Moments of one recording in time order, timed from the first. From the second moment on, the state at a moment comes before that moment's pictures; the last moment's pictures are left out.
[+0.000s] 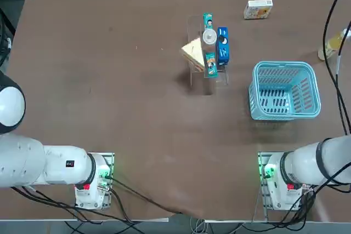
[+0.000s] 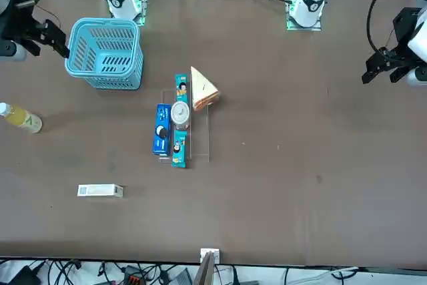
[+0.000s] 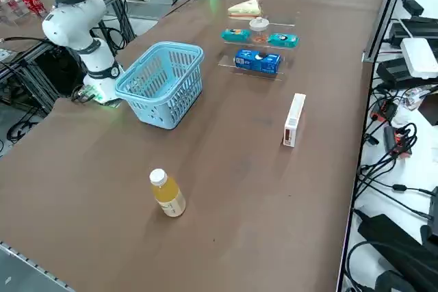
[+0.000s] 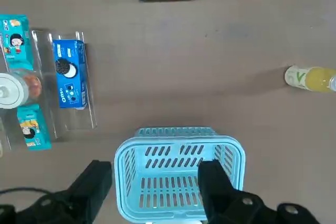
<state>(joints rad) 0.08 0.03 0.06 -1.41 -0.05 1.36 0.16</state>
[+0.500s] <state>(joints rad) 0.08 0.04 0.05 -1.46 -0.03 1.41 0.16</state>
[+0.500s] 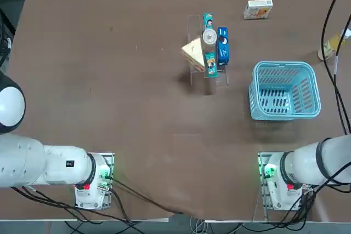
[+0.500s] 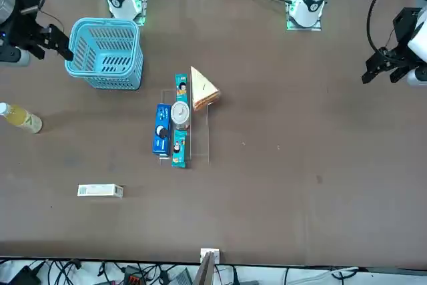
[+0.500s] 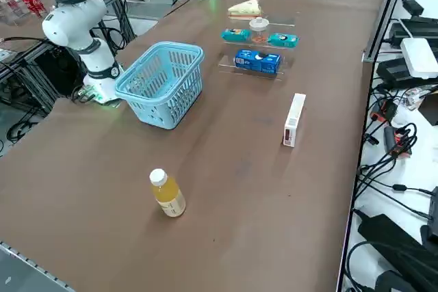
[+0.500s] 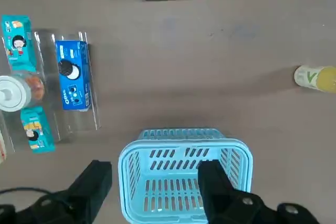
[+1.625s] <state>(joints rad) 0.09 0.04 -0.02 -1.48 0.02 1.45 0.11</state>
